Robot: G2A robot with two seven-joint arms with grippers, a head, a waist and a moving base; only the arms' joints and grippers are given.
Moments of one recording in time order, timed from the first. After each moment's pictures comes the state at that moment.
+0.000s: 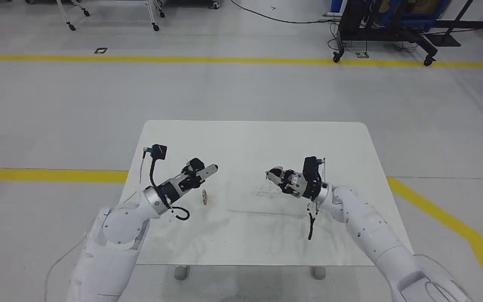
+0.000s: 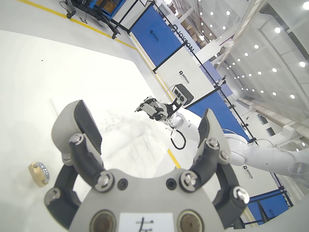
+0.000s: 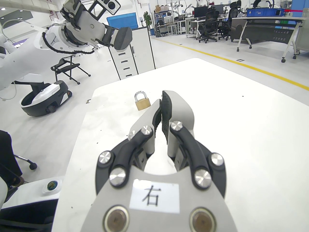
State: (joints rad) left arm 1.43 -1.17 -1.39 -1.71 0.13 -0.38 -0.64; right arm -1.02 -1.18 0.94 -0.86 -1.25 -1.01 -0.63
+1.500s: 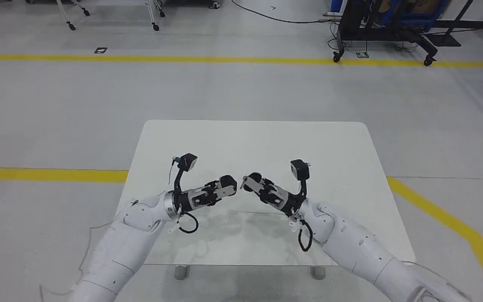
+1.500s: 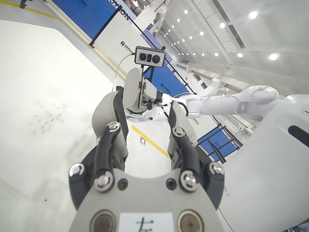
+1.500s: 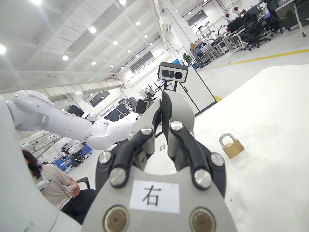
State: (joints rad) left arm 1.18 -1.13 -1.06 -1.29 -0.34 -0.91 -0.91; right arm -1.07 -1.10 0.63 -1.21 -0.19 -1.01 -0.18
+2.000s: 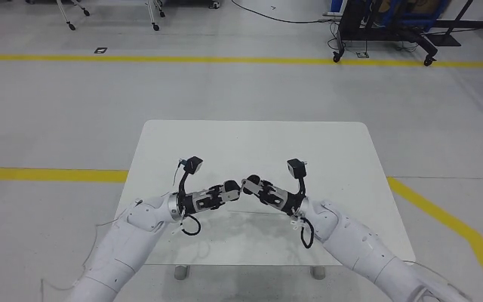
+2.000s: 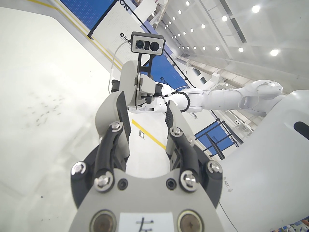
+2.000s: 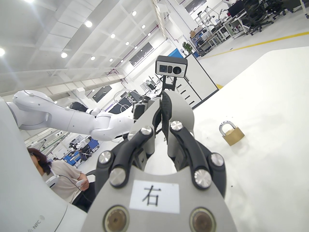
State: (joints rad) left arm 1.14 -1.12 -0.99 -1.25 -0.35 -0.92 -0.90; right arm -1.08 -1.11 0.66 -1.19 -0.10 -1.01 0.01
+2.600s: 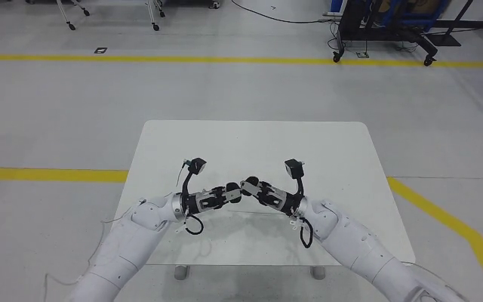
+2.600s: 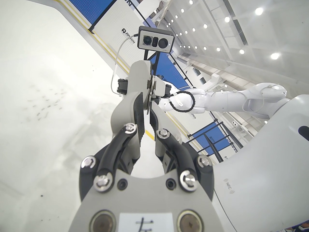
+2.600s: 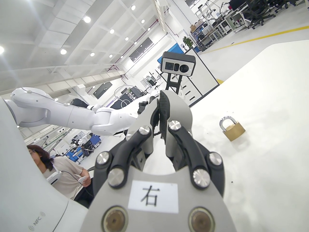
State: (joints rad) left arm 1.11 -1.13 -0.94 -1.20 -0.35 -0.91 -0.89; right arm -1.09 -1.13 0.70 -1.18 -0.08 -1.01 0.09
